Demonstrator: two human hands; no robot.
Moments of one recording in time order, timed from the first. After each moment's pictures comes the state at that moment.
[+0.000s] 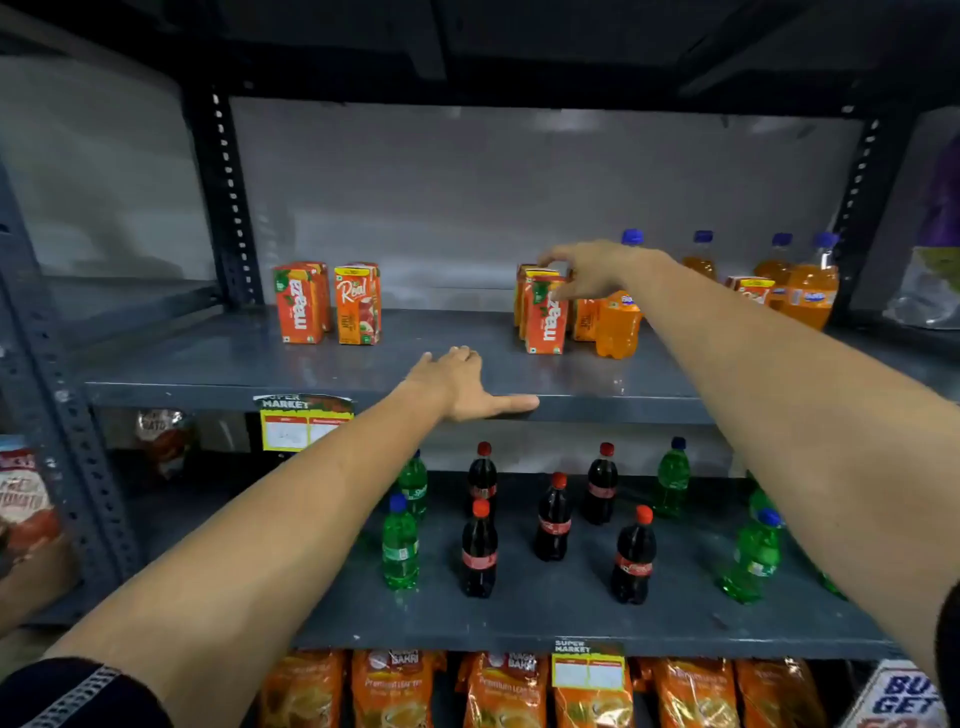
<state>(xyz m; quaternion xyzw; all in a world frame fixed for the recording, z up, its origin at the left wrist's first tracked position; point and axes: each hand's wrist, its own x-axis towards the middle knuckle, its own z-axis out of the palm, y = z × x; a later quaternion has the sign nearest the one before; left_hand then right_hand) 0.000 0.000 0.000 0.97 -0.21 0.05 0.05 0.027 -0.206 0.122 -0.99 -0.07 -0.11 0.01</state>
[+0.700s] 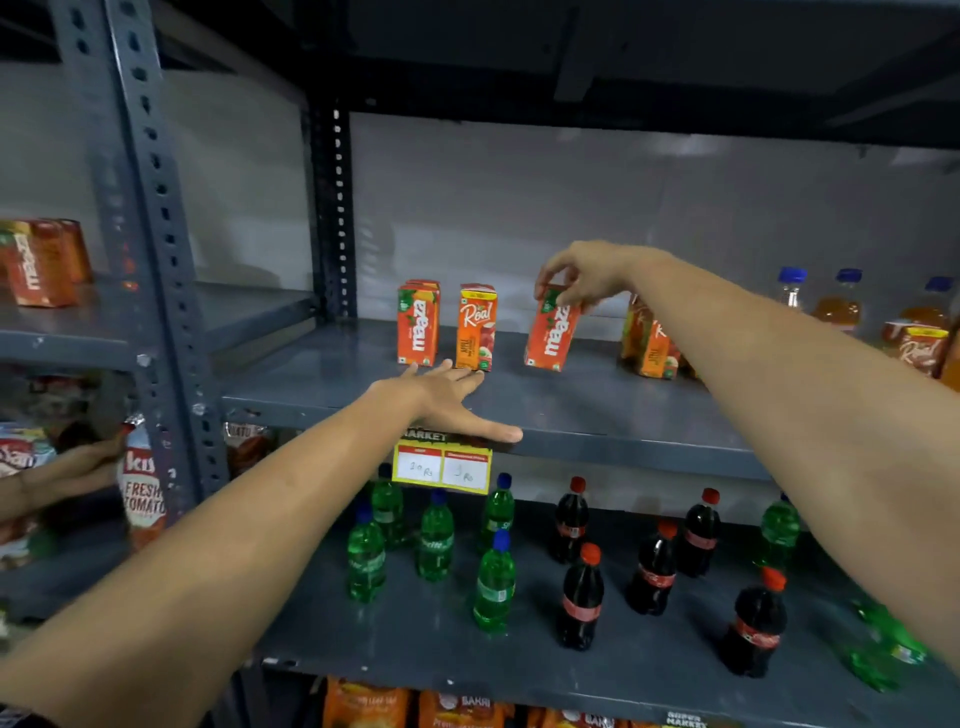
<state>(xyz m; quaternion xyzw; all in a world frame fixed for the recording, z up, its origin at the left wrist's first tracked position) 0.039 0.167 0.021 0.98 -0.21 -0.05 0.01 0.082 -0.052 0.149 -0.98 -0.17 -0.05 0.05</state>
